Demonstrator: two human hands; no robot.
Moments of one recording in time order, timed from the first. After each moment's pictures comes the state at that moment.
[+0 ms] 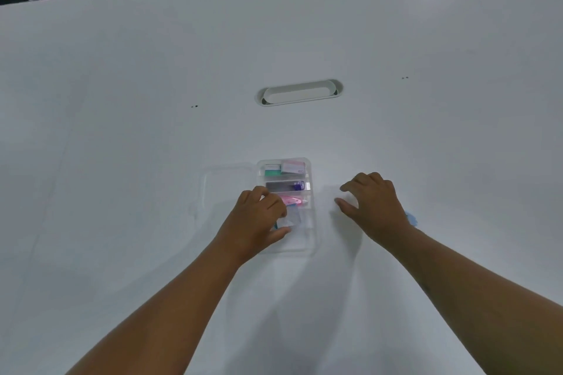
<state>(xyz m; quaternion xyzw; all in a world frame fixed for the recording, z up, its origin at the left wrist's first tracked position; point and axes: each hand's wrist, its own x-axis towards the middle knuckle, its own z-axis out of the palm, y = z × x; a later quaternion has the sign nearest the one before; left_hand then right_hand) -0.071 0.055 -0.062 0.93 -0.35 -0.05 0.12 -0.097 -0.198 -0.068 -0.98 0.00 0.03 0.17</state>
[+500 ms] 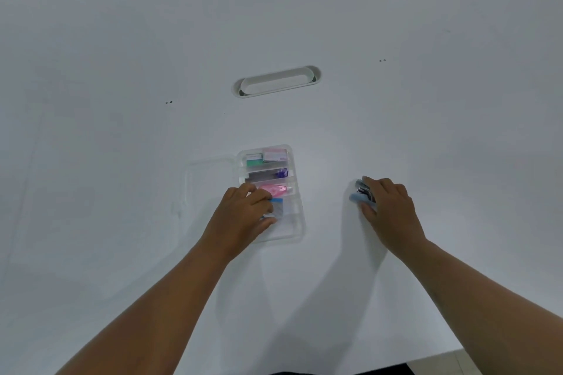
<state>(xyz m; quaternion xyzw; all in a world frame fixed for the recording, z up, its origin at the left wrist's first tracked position) -0.072 0.049 -0.074 0.93 -0.36 -0.06 0.12 -0.149 -0.239 -0.095 -0.97 0.14 0.04 0.21</state>
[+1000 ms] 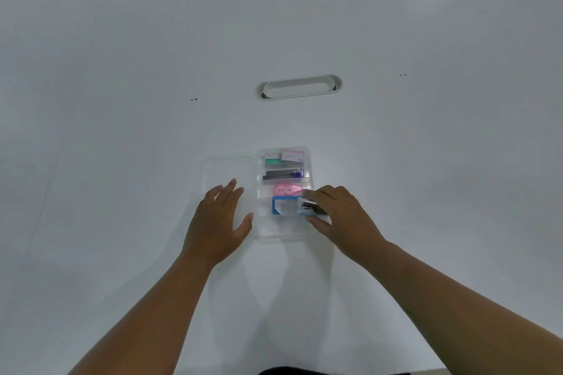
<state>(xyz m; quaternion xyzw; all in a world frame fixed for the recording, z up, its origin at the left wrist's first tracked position) -0.089 0.106 -0.080 0.98 -0.14 -0.06 0.15 -0.125 -0.155 -0.060 -0.95 -0.10 0.05 0.28</state>
